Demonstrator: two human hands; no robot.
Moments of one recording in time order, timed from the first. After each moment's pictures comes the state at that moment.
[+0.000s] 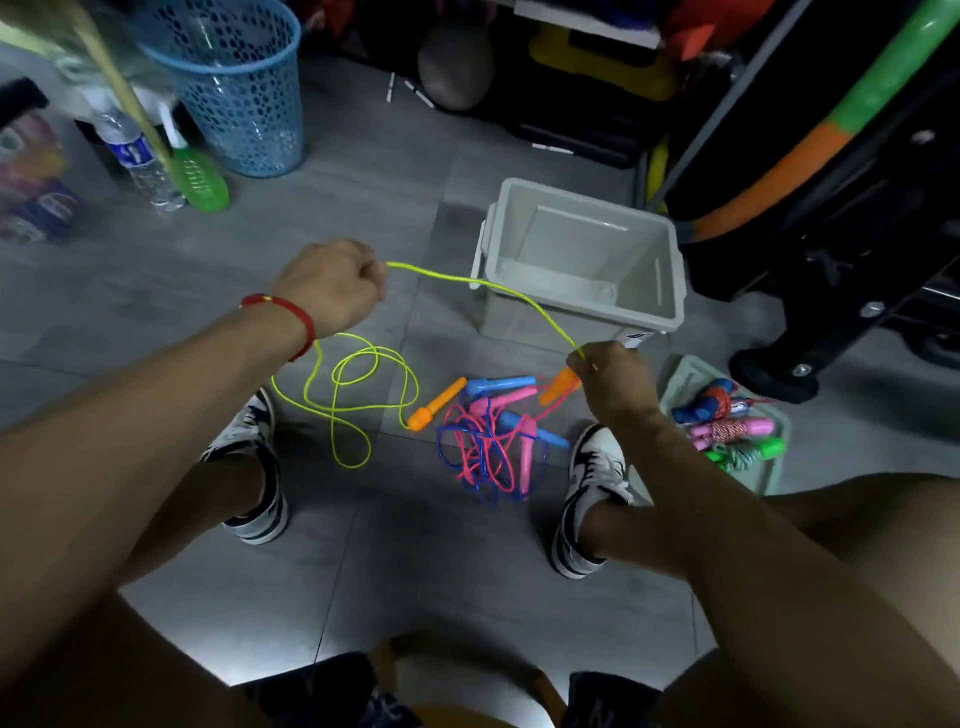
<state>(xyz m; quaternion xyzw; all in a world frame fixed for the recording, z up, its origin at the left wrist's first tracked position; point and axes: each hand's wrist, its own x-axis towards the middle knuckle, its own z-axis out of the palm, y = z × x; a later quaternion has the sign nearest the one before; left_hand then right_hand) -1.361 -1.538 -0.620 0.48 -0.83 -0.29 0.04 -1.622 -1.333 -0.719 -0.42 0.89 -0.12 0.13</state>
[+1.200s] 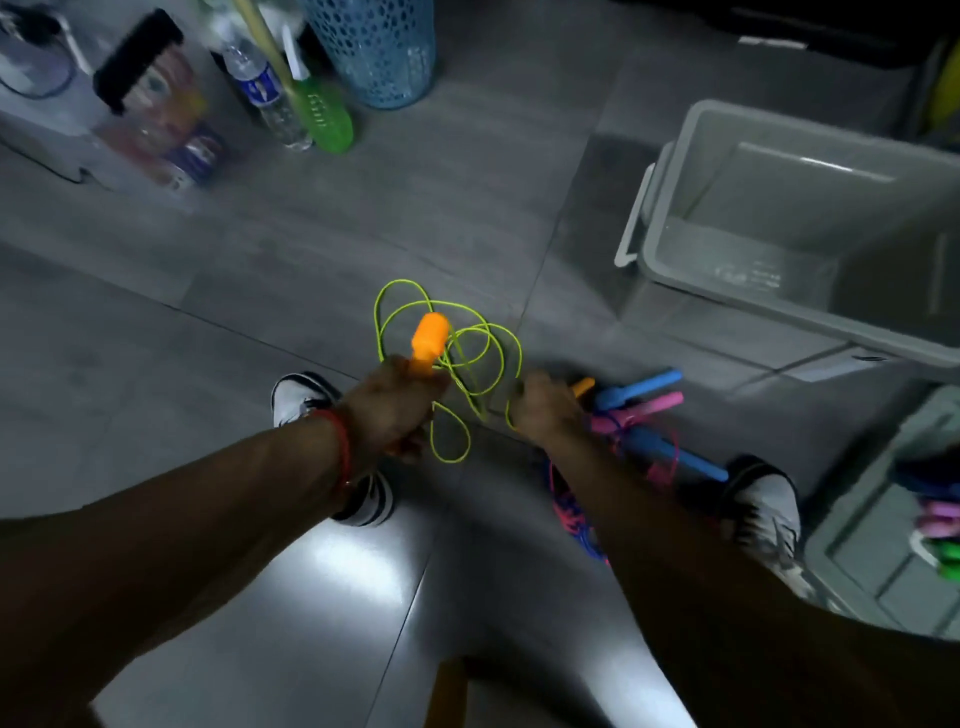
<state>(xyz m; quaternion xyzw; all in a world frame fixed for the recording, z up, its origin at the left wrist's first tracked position) -1.329 -1.522 -0.728 0.65 -0.45 -0.60 0.05 -1.495 -1.488 -0.853 -0.45 0.79 -0.07 0.41</state>
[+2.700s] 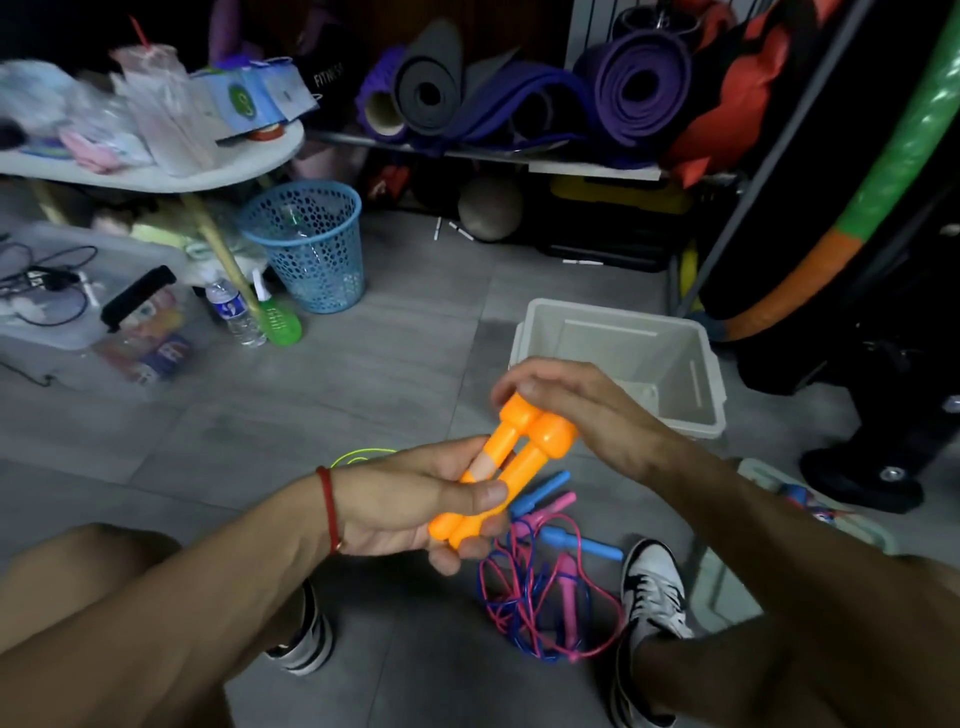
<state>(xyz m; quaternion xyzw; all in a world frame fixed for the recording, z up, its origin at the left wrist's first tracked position) -1.374 -1.459 -0.581 0.19 -0.50 -0.84 -0.11 -1.589 -1.385 -0.565 -0.58 0.60 -0.39 0.39</state>
